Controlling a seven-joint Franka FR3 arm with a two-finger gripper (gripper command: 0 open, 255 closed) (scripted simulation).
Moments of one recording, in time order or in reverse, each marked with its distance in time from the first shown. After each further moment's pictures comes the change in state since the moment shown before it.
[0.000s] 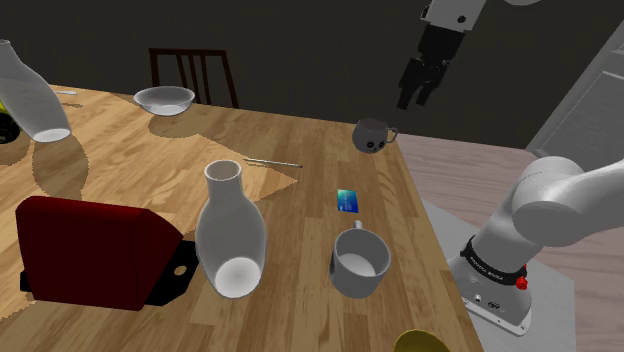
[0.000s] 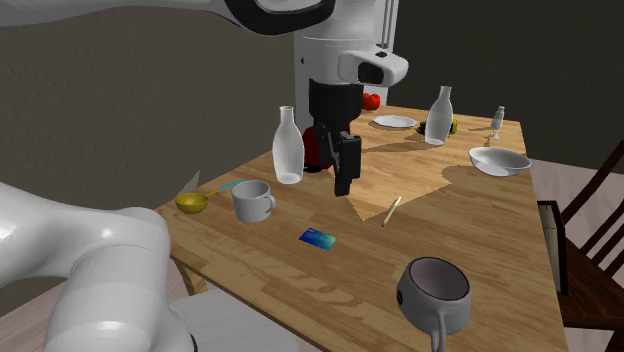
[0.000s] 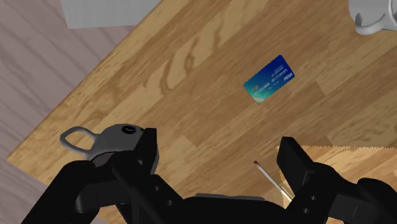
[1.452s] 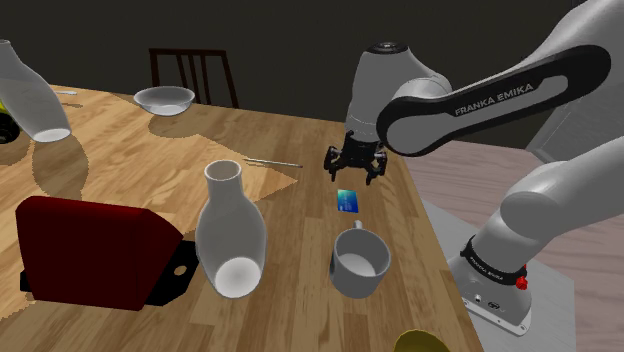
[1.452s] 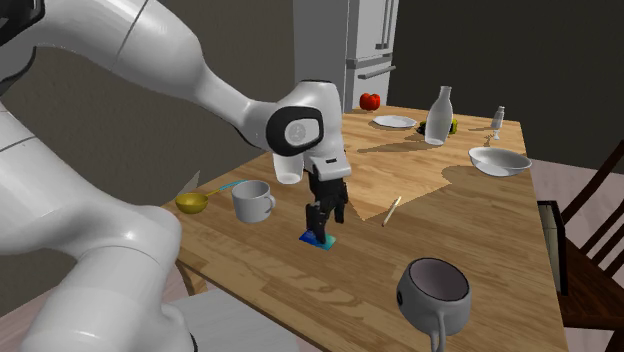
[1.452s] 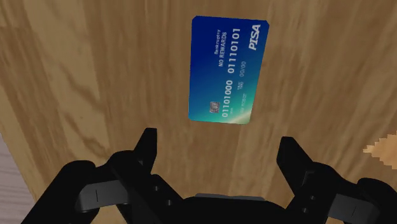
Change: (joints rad) arm -0.234 0.308 0.649 -0.241 0.083 0.601 1.052
